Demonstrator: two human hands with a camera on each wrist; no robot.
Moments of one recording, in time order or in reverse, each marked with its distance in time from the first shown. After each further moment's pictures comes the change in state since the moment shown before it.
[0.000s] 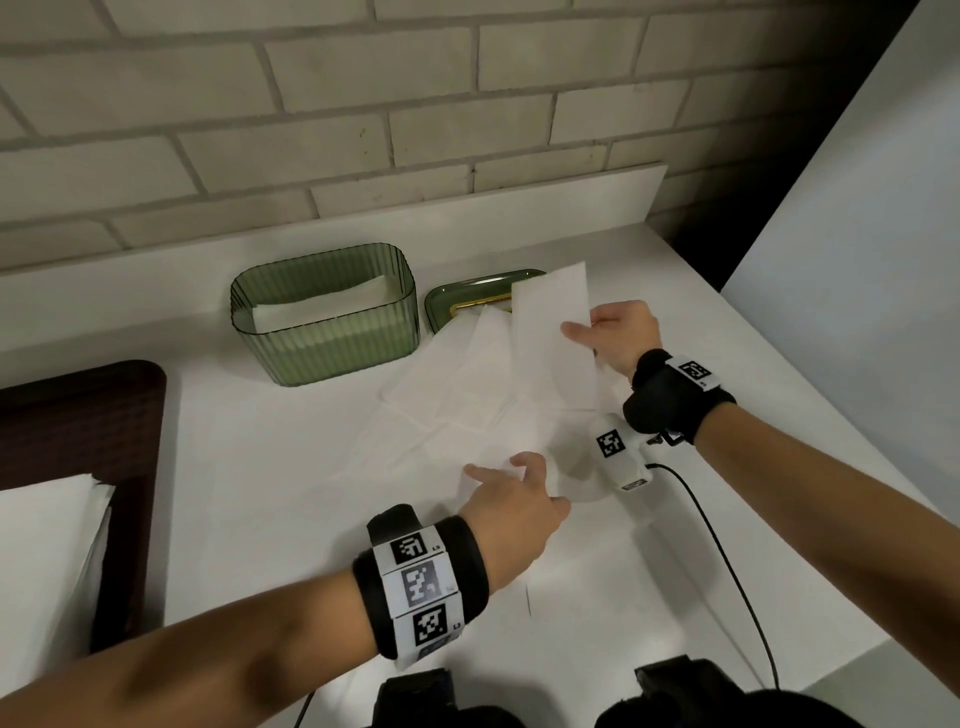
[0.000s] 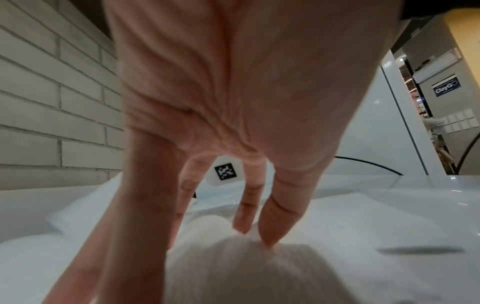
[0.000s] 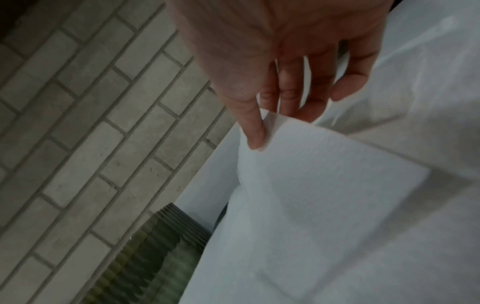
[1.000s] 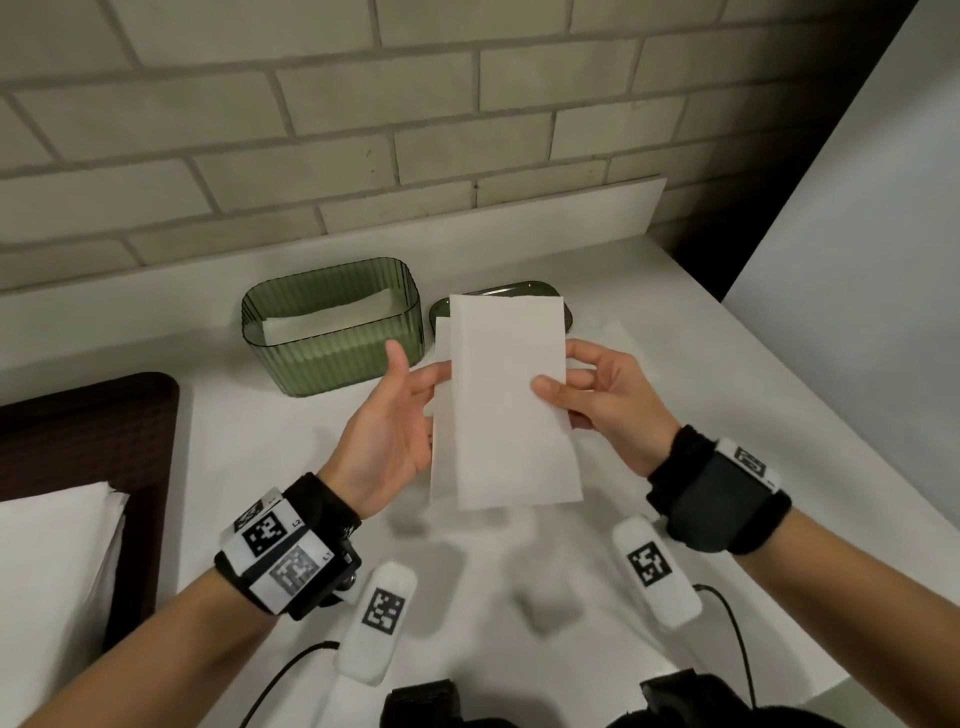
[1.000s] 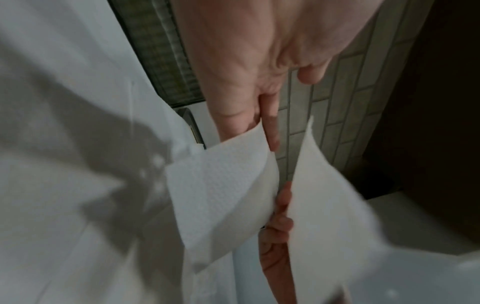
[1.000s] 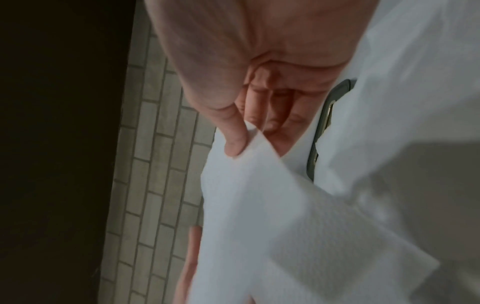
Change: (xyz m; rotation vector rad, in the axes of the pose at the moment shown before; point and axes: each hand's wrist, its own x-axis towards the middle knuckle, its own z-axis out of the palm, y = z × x) left_hand -0.046 -0.085 0.035 -2.538 0.736 -0.067; right_hand -0.104 -0.035 -0.004 0.547 -0.400 -0.073
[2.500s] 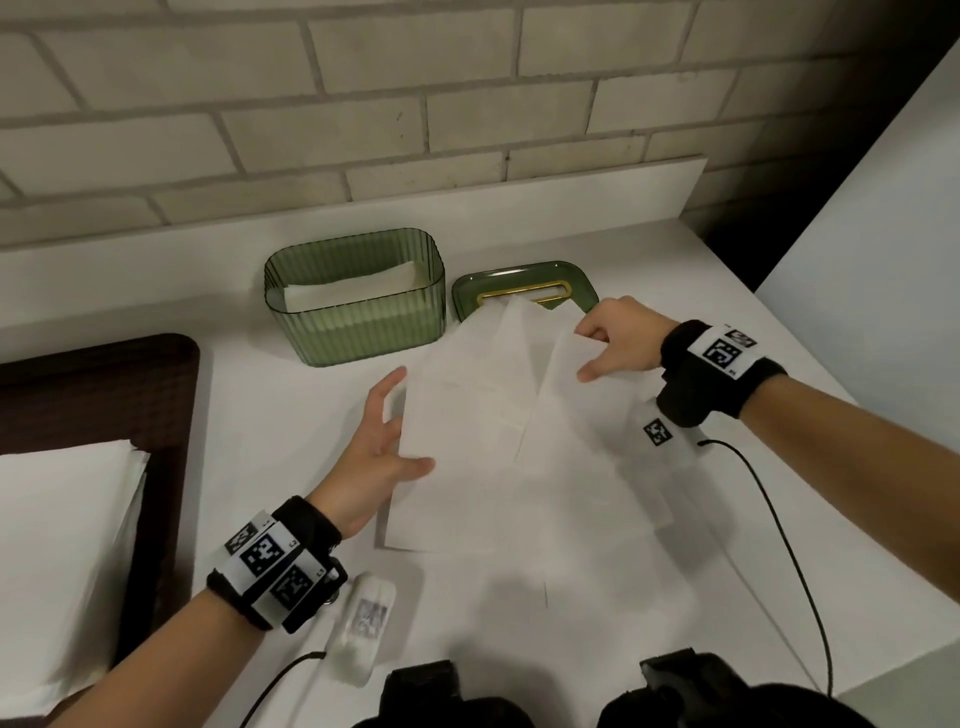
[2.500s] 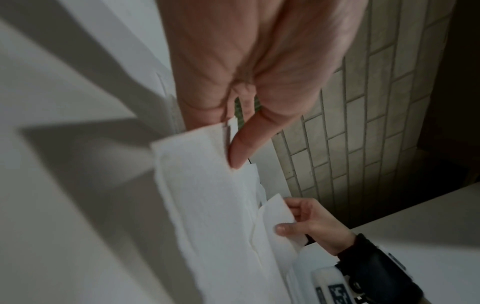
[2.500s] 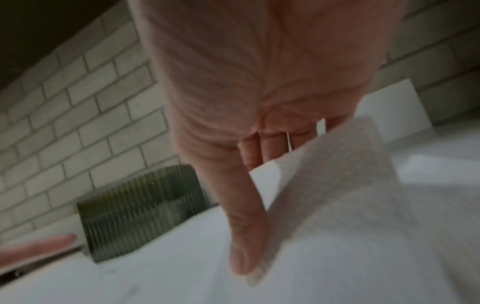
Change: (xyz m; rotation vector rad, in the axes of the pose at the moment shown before) left_hand -0.020 -0.053 -0.060 0.267 0.240 -0.056; right_hand 0.105 0.006 -0.047 -1.240 -0.307 0.019
